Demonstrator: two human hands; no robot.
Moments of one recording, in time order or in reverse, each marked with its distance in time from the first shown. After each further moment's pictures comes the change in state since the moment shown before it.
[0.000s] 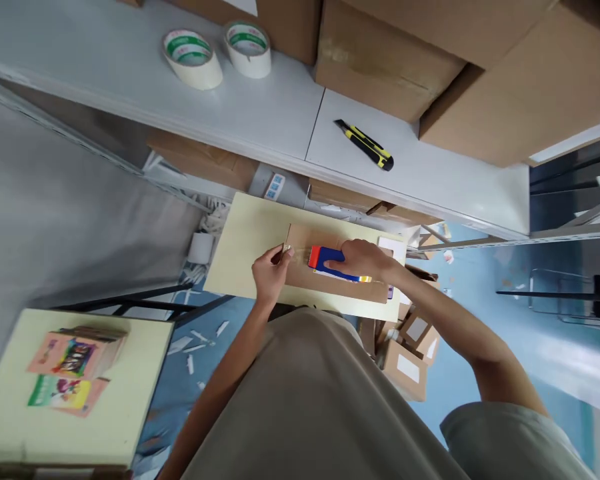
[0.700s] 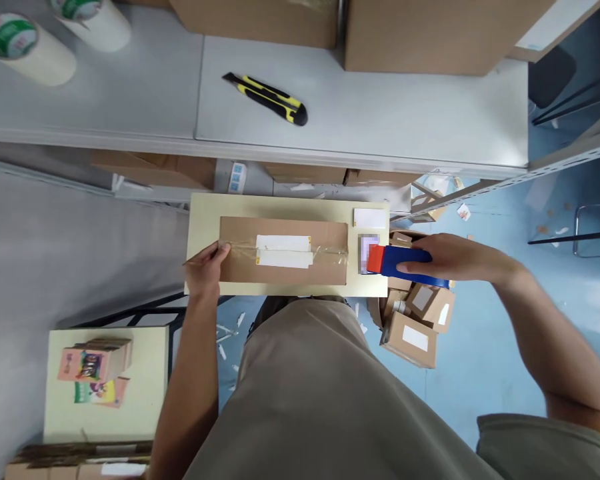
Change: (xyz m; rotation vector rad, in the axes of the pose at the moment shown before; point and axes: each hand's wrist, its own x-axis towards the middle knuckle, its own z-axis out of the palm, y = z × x) left_hand 0.011 0.015 0.014 0.018 0.223 -0.190; right_hand -0.145 0.262 0.052 0.385 -0.129 -0.001
